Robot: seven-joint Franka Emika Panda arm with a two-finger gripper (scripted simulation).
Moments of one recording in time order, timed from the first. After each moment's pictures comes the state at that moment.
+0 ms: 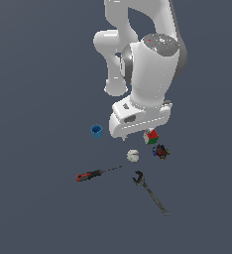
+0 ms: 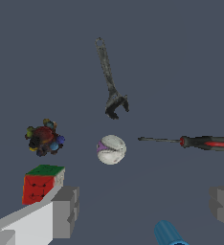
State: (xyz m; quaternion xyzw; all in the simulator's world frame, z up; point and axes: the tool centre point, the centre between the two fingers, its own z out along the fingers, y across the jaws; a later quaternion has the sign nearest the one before) arm 0.036 0.075 0.229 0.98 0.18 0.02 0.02
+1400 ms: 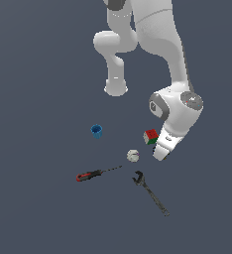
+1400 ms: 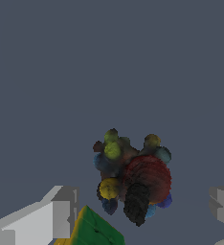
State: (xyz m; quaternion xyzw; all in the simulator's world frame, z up) arm -0.001 0.227 0.070 0.90 0.44 0.00 0.00
